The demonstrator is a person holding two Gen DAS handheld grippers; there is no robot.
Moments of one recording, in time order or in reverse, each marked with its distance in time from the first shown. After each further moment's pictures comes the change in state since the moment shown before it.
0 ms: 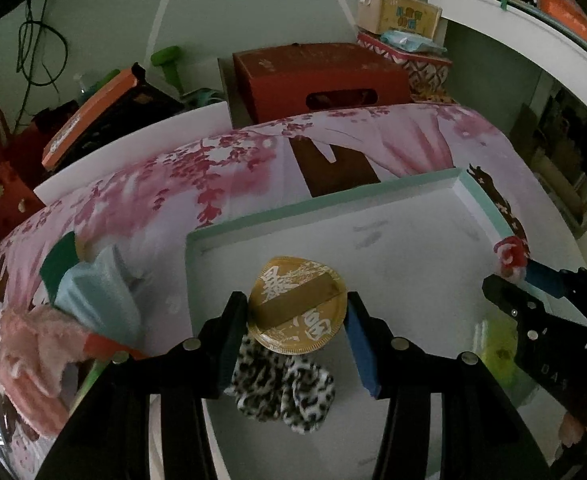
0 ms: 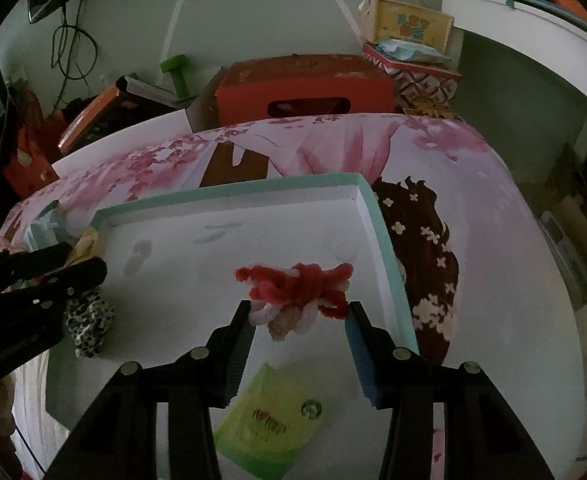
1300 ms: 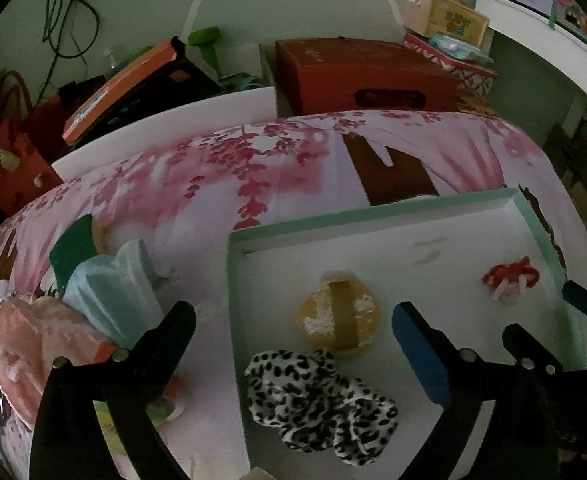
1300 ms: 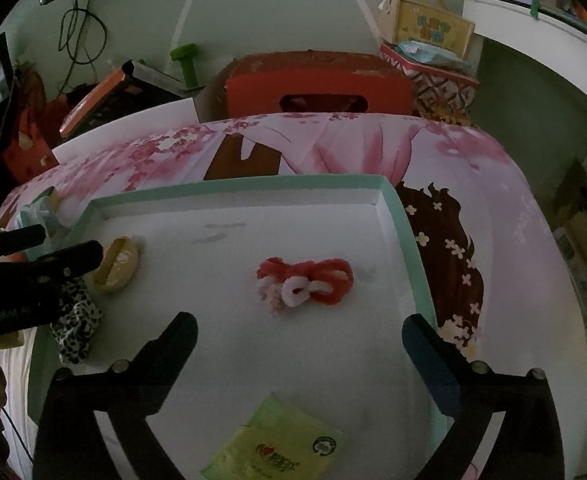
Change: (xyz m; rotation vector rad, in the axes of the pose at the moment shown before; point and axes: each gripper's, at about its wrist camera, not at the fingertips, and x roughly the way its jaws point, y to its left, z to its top) left arm 0.029 0.028 0.009 -0.096 0.011 0.070; right arm 0.023 0.011 0.004 -0.054 -0.005 0.004
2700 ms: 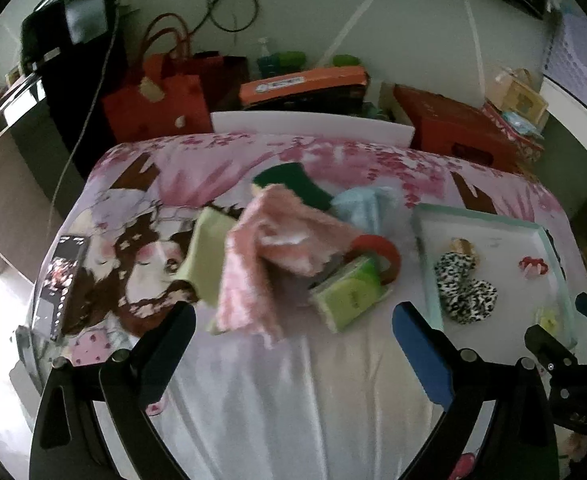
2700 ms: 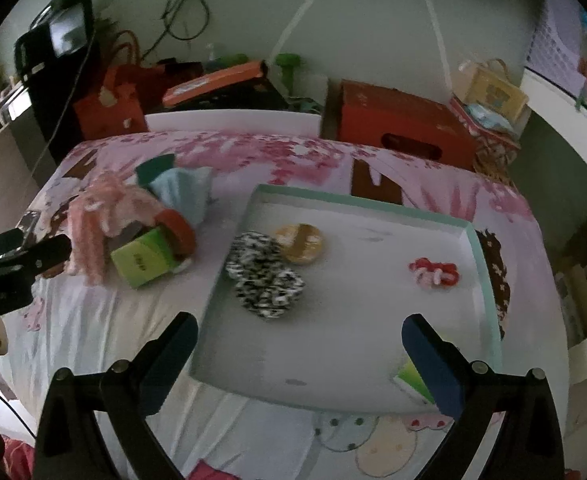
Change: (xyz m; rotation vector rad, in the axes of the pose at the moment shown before) left arm -0.129 0.150 -0.102 -0.253 -0.080 0.110; right arm -0.106 0.149 -0.024 -0.189 -0.024 0.043
